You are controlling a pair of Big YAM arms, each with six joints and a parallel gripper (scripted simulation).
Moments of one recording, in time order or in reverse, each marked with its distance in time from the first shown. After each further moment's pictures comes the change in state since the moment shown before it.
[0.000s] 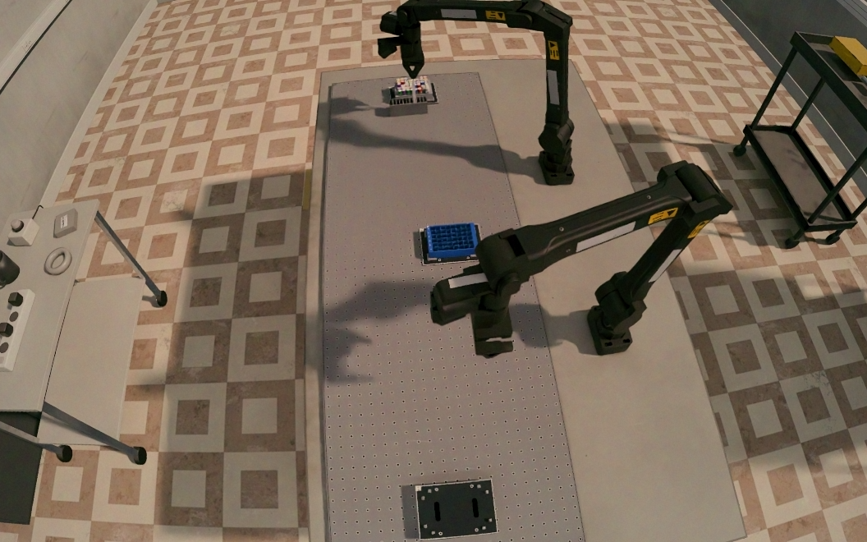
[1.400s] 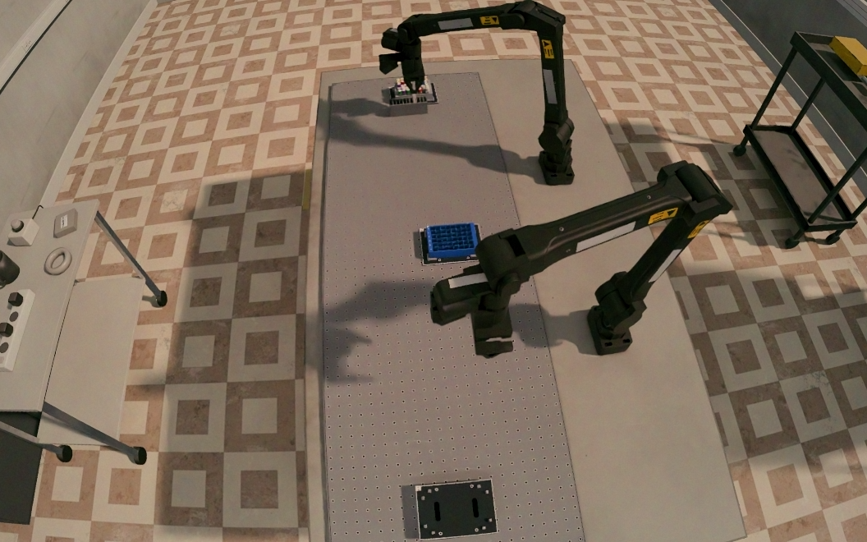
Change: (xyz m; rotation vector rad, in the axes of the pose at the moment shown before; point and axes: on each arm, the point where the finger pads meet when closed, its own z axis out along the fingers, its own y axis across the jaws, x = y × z) left arm 0.000 0.000 0.000 0.000 0.000 0.000; right arm 0.001 0.001 0.062 -0.004 0.005 0.000
